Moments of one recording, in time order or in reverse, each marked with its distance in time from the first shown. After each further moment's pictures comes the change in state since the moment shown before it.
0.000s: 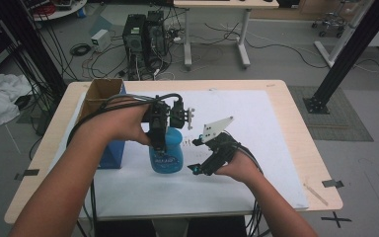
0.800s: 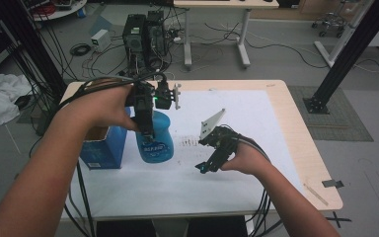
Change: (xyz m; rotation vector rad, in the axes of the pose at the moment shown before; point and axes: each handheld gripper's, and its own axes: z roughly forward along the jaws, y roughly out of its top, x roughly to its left) left arm 0.012 -0.027 -0.047 0.004 0.001 -0.128; right arm -0.008 0.018 -0.012 0.256 0.020 -0.011
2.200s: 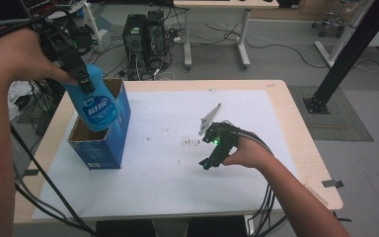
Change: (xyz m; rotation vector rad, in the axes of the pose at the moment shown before) left arm 0.073 -0.137 -0.080 -0.039 0.011 -0.648; right arm -0.013 0.004 -0.002 0.106 0.005 0.019
